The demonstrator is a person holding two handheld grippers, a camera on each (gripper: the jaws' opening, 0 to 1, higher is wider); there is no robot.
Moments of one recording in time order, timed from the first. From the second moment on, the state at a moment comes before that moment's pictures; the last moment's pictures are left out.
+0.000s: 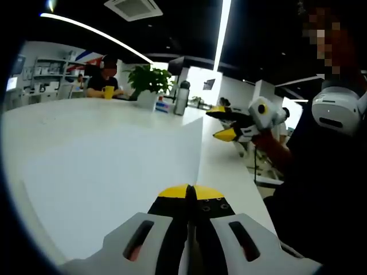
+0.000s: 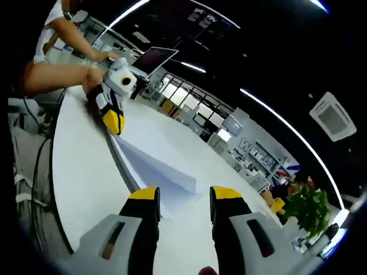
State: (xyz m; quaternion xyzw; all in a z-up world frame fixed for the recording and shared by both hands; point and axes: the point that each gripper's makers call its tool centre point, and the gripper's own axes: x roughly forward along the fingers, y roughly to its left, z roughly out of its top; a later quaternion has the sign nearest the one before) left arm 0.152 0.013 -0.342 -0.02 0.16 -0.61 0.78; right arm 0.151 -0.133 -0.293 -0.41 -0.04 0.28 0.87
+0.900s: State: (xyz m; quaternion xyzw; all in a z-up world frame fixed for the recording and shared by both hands) left arm 0.150 0.012 -0.341 -0.02 0.15 -0.61 0.78; right arm 0.170 -0.066 -0.330 -0.65 -0.08 0.27 0.70
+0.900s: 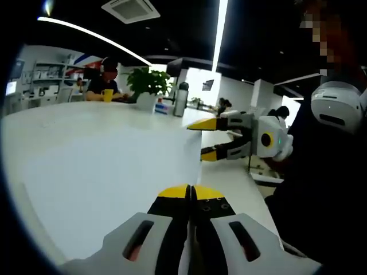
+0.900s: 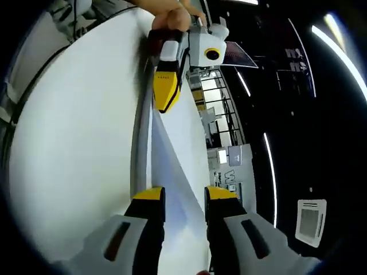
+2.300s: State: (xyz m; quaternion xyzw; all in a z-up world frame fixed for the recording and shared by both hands) left arm 0.149 0.011 -0.340 -0.01 0.14 -0.61 0.78; right arm 0.172 -0.059 -0.343 -0.69 -0.11 0.25 0.67
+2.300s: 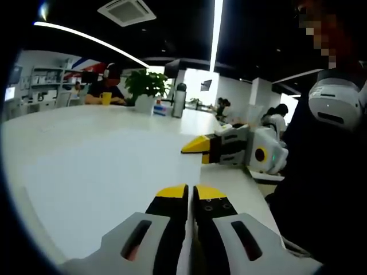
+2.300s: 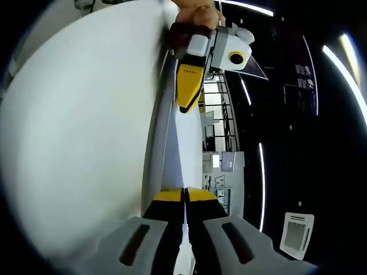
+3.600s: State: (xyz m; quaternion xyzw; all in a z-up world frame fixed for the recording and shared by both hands) left arm 0.143 0.013 -0.344 0.07 0.14 -0.57 0.81; right arm 0.168 -0.058 -0.344 -0.67 -0.12 0.27 0.68
